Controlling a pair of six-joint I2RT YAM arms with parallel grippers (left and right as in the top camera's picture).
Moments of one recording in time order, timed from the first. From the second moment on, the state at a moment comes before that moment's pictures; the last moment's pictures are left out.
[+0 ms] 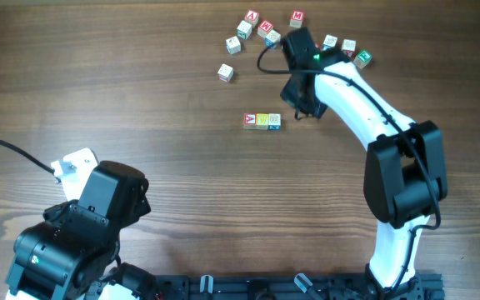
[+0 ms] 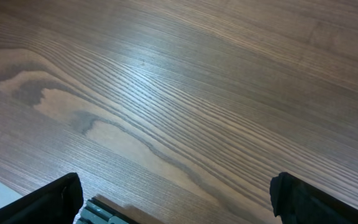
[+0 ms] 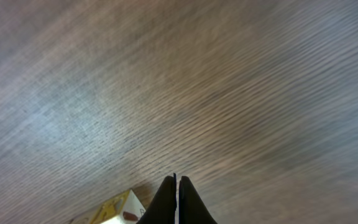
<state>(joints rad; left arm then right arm) -0.43 0.85 1.18 -1.52 -0.53 -0.75 0.38 2.08 1.60 -0.90 0.15 0.93</state>
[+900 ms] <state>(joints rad) -0.43 0.85 1.18 -1.52 -0.53 -0.75 0.42 2.08 1.43 -0.68 0.03 0.88</state>
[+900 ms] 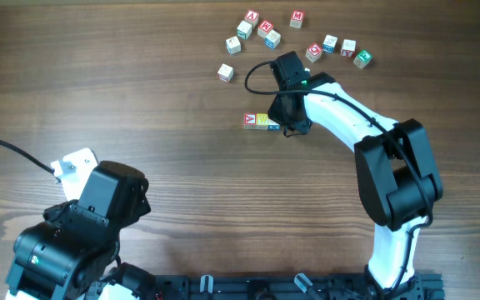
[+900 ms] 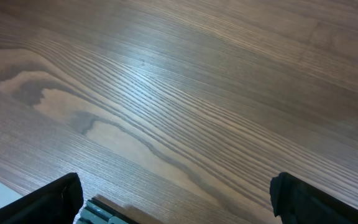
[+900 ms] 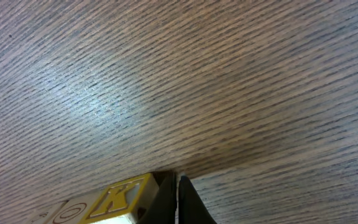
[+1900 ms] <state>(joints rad) -0.43 0.85 1.18 -1.52 -0.53 -0.75 0.42 1.74 1.43 -0.87 0.28 0.81</state>
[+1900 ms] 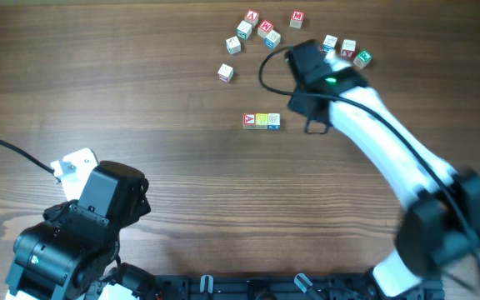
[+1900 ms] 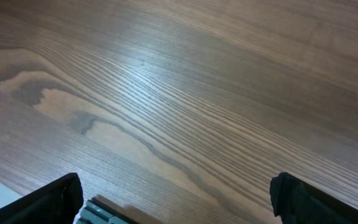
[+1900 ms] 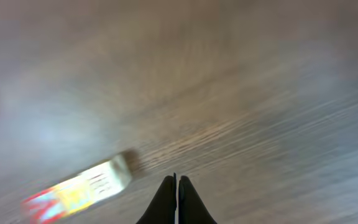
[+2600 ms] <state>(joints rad) -0.43 0.85 1.18 -1.52 -0.53 -0.75 0.14 1.46 1.43 -1.02 0.28 0.51</state>
